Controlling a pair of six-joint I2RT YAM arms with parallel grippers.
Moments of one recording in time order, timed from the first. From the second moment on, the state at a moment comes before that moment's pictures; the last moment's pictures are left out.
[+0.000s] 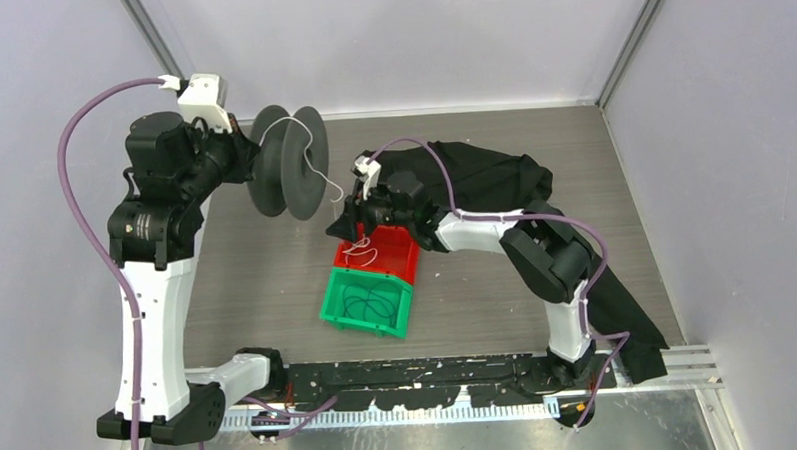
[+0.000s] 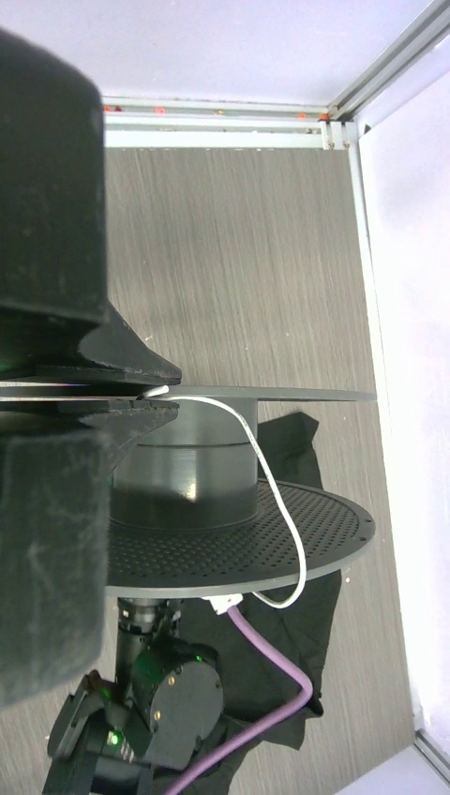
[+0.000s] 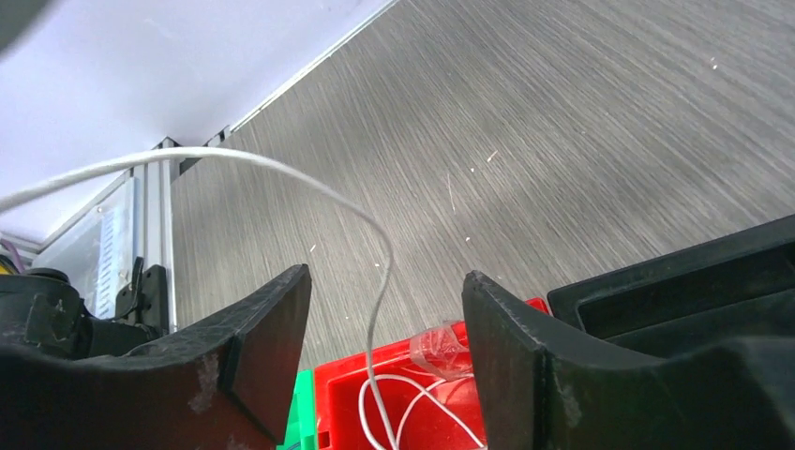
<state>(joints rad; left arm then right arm) -0.12 1.12 1.72 -0.90 0.11 -0.04 0.81 1.95 1.21 0.55 -0.45 0.36</state>
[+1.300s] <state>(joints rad) -0.12 1.10 1.79 -0.93 -0.04 -0.05 0.77 1.67 1.24 0.11 -0.33 0.22</state>
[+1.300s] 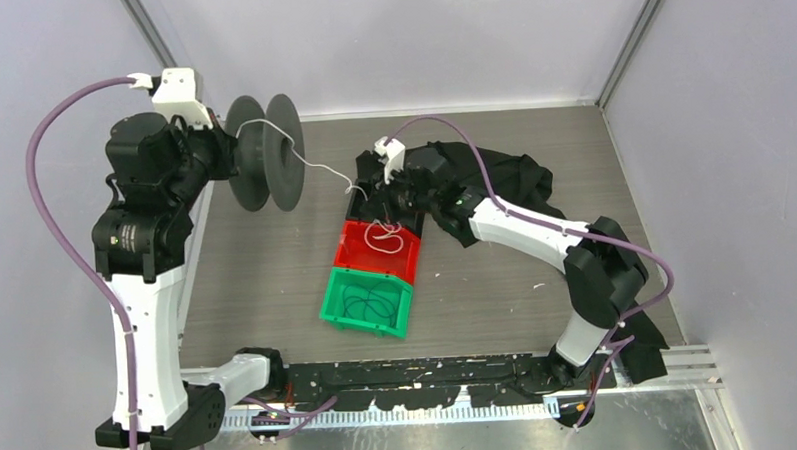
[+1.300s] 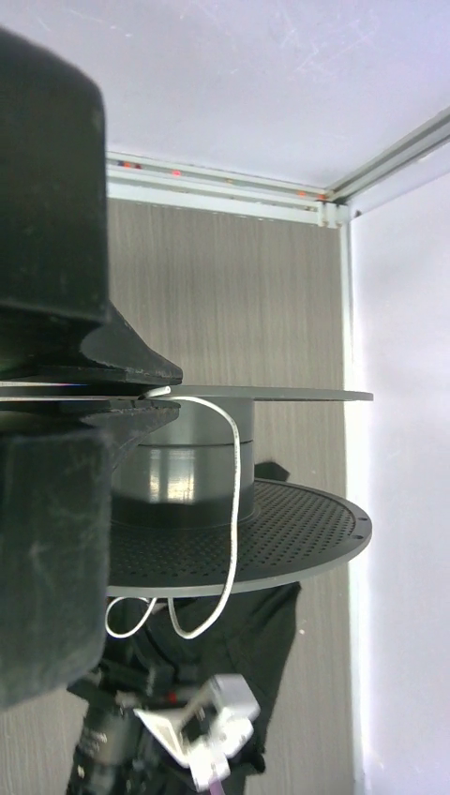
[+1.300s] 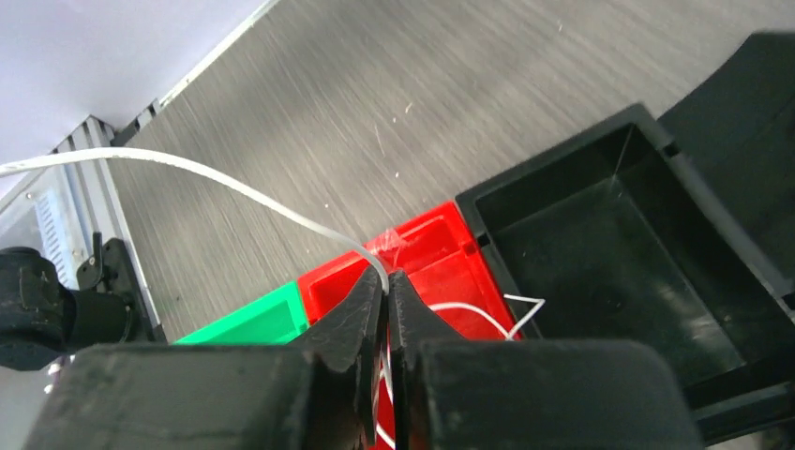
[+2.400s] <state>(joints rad) -0.12 1.08 2.02 -0.93 0.02 -0.09 0.76 1.78 1.24 -0.02 -0.24 0.33</state>
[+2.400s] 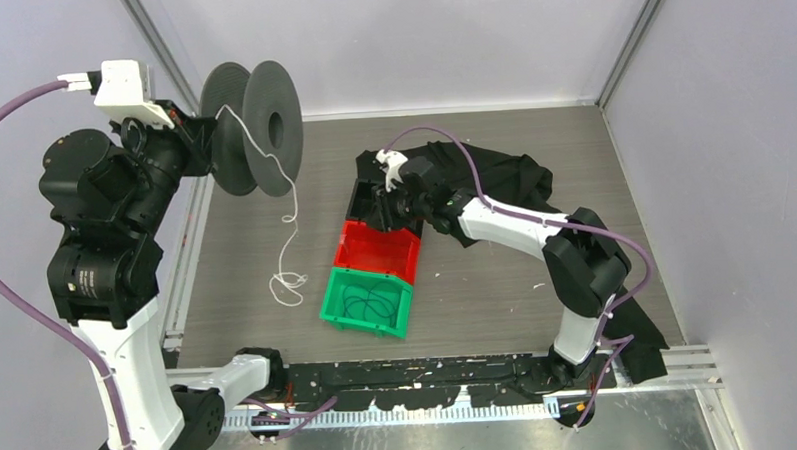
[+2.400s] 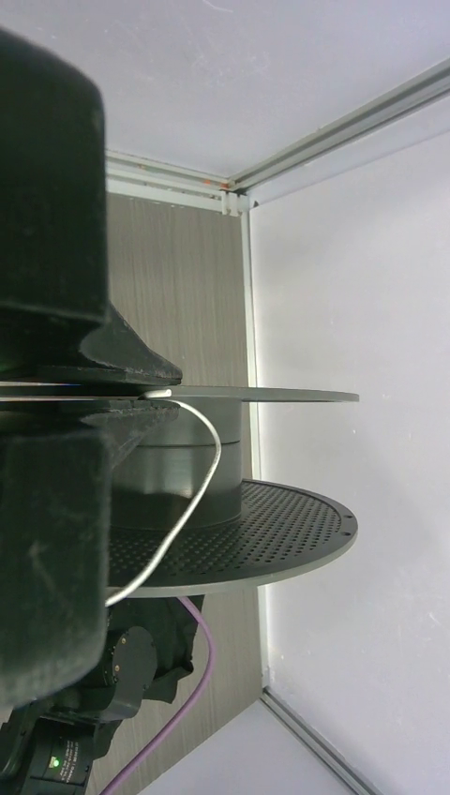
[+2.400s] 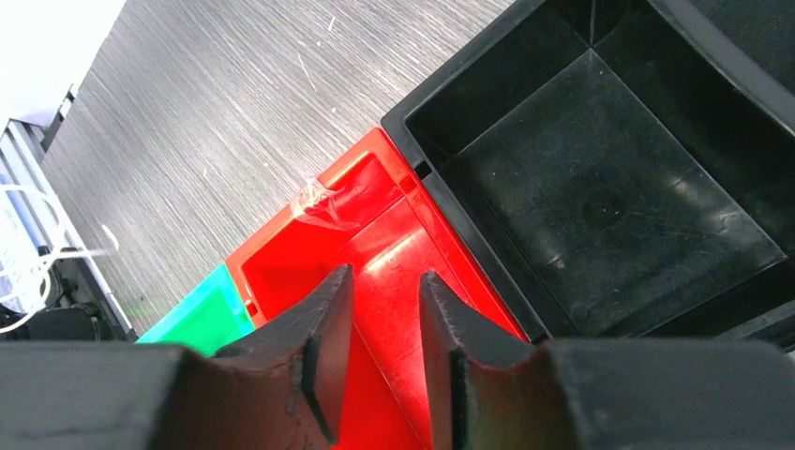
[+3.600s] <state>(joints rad) -0.12 1.15 2.02 -0.78 0.21 -0.21 0.84 1.75 1.22 0.02 -0.52 0.57</state>
